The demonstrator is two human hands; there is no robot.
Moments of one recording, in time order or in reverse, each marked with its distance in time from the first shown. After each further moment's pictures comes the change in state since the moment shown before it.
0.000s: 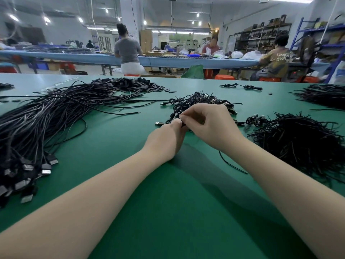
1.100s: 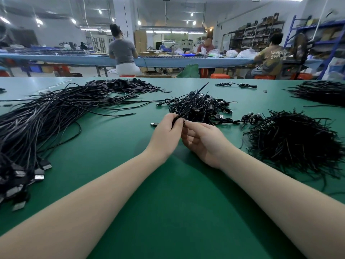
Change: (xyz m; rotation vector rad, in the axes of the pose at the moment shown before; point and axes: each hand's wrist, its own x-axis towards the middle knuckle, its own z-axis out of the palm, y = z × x) left_hand -0.004 0.020 -0.002 -0.790 0.091 -0.131; right_hand -0.016 0.014 0.033 1.310 0.044 0.799
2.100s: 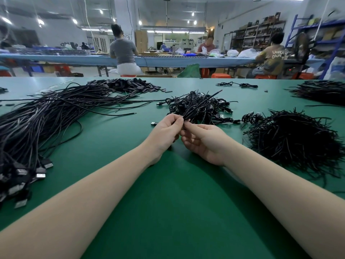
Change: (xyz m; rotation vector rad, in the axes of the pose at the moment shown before) left_hand 0.003 -0.001 -0.007 -0.318 -0.167 -0.163; right_hand -0.004 -0.008 -0.004 -0.070 -0.070 0.099
